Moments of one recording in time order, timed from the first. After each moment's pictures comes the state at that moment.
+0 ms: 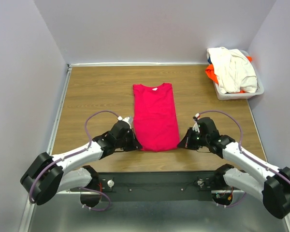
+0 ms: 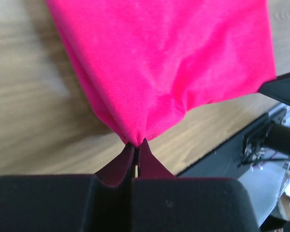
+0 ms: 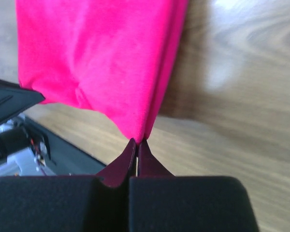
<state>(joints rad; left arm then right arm) -0.73 1.14 0.43 -0.07 0.18 -0.87 0.49 1.00 0.43 -0.29 -0.31 0.73</state>
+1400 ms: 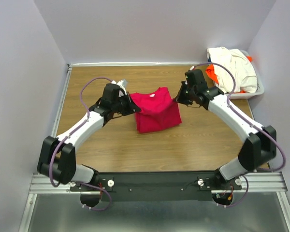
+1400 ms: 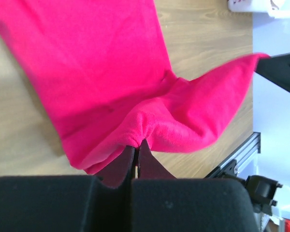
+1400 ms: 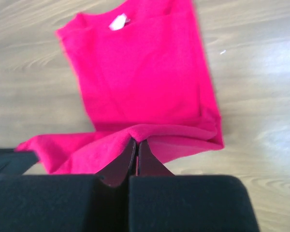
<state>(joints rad) -0.42 1.34 0.90 -0.16 0.36 -0.69 0.48 1.47 1.27 -0.56 0.02 0.66</state>
